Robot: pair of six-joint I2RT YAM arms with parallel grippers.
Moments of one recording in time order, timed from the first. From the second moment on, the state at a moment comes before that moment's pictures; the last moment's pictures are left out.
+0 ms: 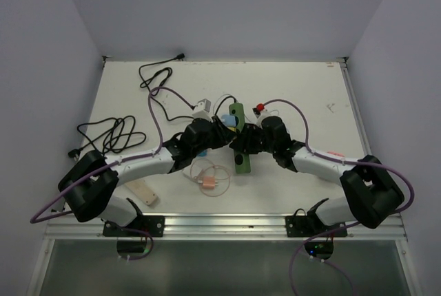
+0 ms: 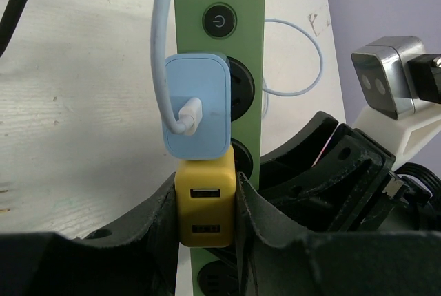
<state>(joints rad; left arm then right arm) -0.83 1.46 0.75 0.28 -0.16 -0.94 0.61 1.39 0.62 0.22 -0.22 0.68</state>
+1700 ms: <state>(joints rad) -0.70 1.08 0.54 0.01 -0.15 -0.92 0.51 1.29 0.56 0.11 -0.07 0.60</state>
